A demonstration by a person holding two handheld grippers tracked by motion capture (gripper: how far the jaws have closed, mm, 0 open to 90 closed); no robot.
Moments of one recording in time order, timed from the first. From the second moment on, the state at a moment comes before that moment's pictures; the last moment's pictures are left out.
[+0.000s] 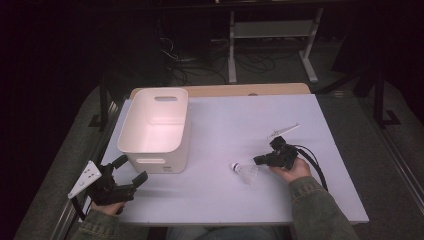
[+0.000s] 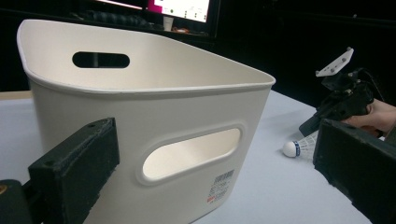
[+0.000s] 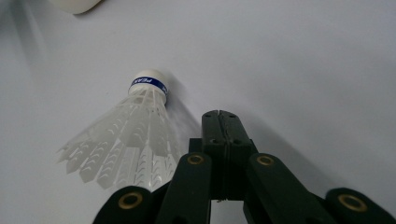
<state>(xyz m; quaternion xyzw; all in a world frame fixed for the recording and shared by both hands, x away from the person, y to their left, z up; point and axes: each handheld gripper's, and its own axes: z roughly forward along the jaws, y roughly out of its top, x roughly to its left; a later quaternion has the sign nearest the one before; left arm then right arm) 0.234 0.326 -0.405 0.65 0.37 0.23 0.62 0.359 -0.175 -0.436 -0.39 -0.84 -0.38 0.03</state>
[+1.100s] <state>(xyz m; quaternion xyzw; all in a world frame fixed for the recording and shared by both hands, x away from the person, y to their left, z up) 0.234 0.326 -0.404 0.65 0.37 0.23 0.62 0.349 -0.152 -0.441 -0.35 -0.86 -0.37 0.08</state>
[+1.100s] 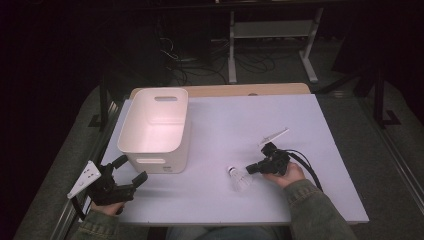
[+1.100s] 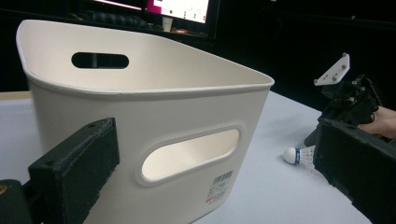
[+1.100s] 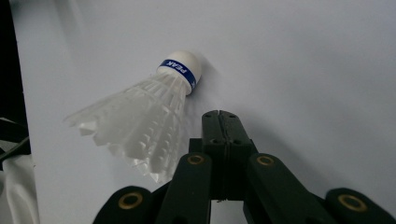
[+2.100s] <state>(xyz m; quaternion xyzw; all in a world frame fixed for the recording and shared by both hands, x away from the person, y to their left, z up) 0.234 0.326 -0.404 0.65 0.37 0.22 0.63 0.337 -0.120 -0.443 -0.30 -0.87 -0.37 0.12</state>
